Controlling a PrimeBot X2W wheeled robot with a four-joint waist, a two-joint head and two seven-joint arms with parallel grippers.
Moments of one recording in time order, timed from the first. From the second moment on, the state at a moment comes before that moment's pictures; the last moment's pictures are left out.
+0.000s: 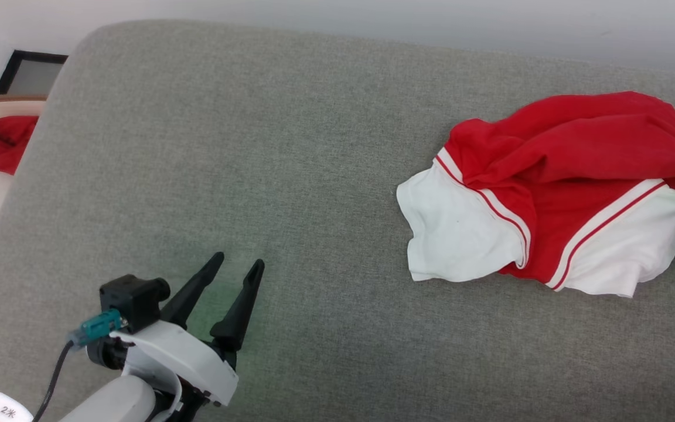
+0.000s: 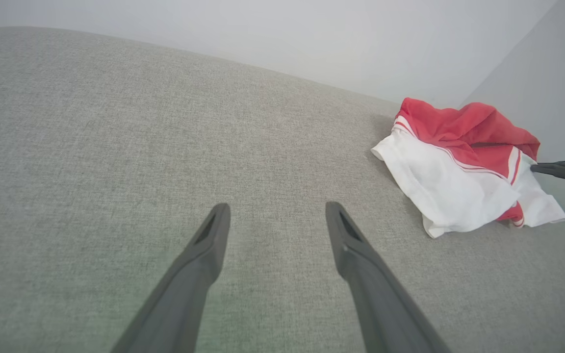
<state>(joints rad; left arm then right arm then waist) -0.38 0.66 -0.77 0.04 -1.03 0.15 -0.26 -0.72 -0.88 0.78 0.49 0.74 0.13 0.24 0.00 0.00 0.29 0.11</state>
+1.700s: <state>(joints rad) -1.04 0.43 -1.19 0.28 -0.86 -0.12 0.57 -0.34 -0.58 0.22 0.14 0.60 0.13 0.05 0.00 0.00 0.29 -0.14</state>
